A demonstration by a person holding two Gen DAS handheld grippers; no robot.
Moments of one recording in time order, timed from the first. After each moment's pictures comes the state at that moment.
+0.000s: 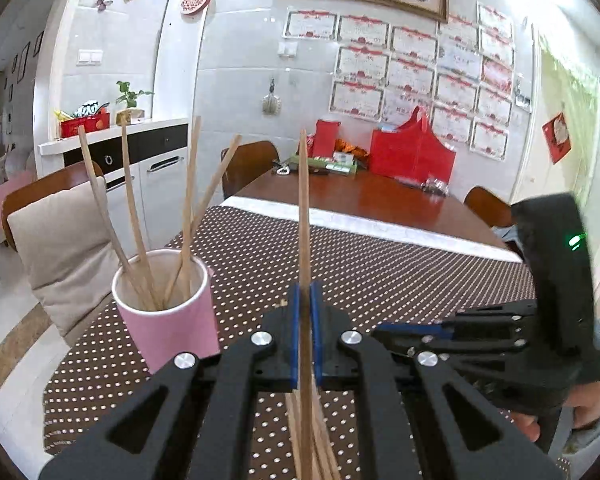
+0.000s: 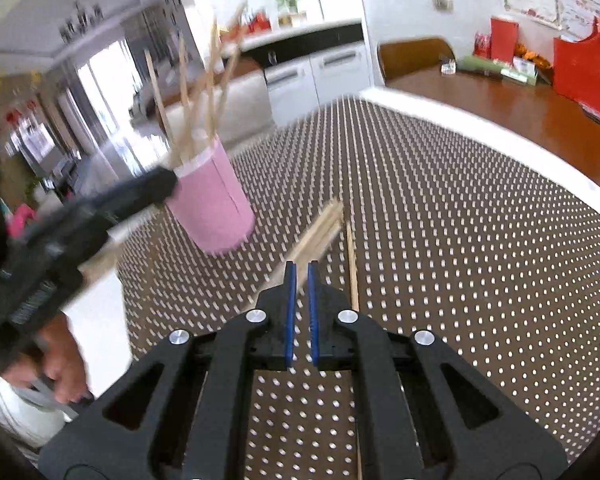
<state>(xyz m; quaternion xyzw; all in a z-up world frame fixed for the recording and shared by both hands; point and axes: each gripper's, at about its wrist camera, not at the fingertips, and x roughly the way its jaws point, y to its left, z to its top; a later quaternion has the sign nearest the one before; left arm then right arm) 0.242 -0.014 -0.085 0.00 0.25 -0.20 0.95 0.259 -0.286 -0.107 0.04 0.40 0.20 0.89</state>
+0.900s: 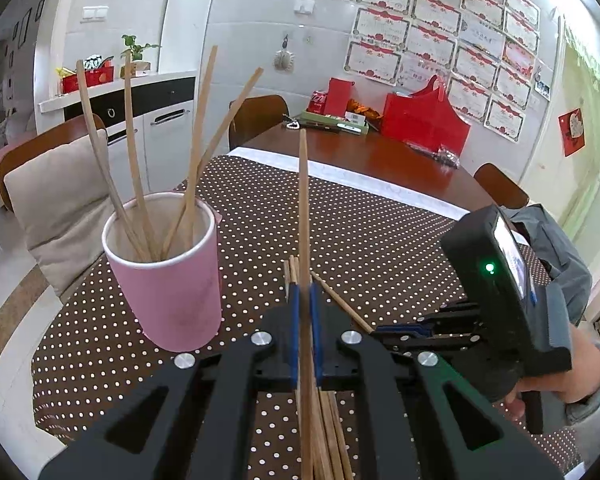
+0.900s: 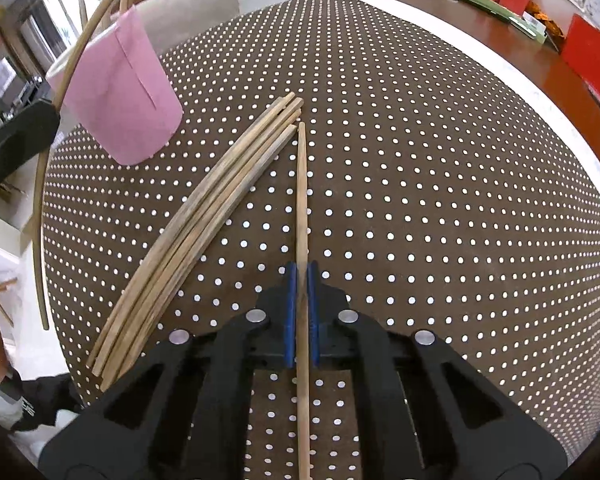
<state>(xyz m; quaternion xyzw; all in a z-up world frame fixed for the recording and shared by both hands) 0.262 -0.011 -0.106 -0.02 0.32 -0.21 0.93 0.321 -0.280 -0.174 -0.04 0.53 0.16 0.83</state>
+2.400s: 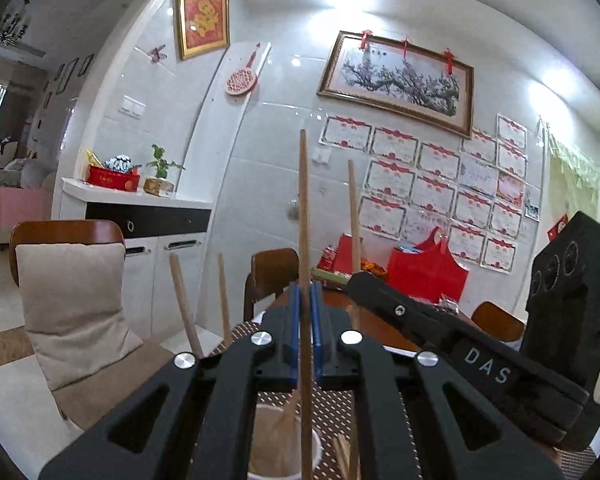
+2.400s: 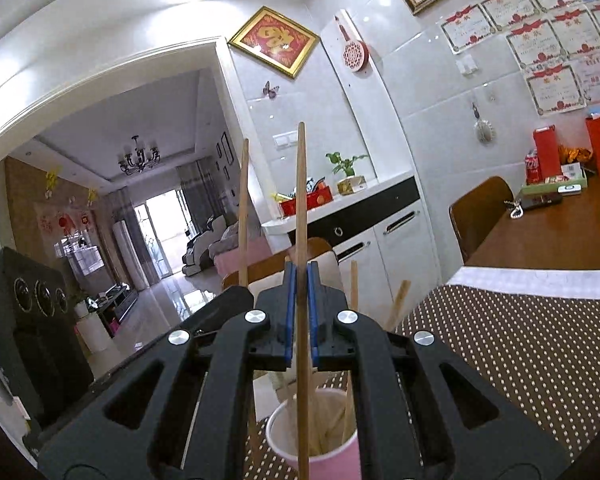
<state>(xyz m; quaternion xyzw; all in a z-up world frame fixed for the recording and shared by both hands) 0.292 0.074 -0.036 -0.12 0.06 -0.19 0.97 0.335 -0.210 -0.016 0.17 0.08 0.26 0.95</state>
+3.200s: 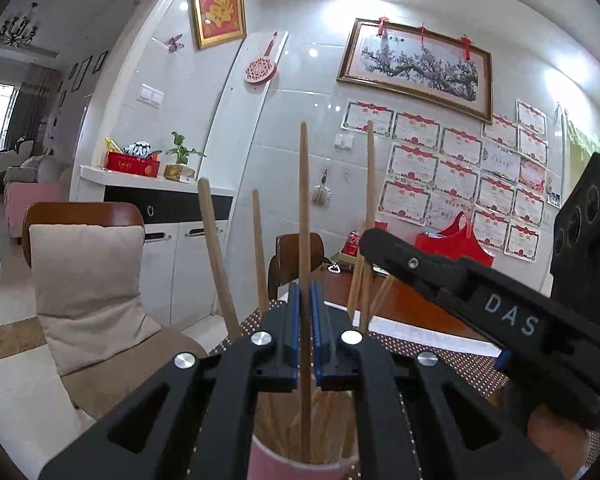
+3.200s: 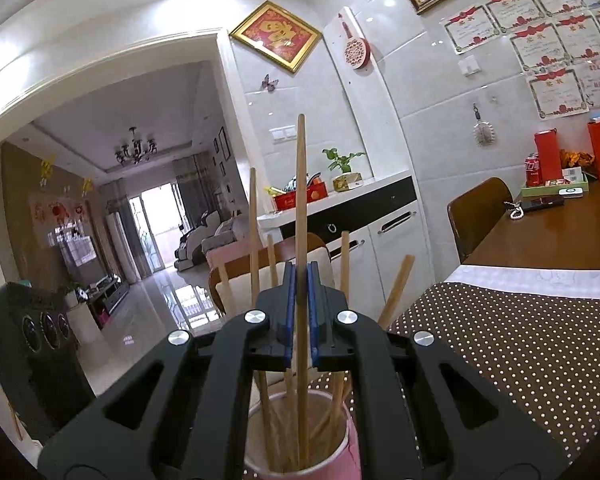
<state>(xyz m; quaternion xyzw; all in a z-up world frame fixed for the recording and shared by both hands) 0.305 0.073 -0.088 -0.11 0.08 -0.16 0.98 0.343 -0.194 -0.045 0.14 0.08 0.26 0.95</state>
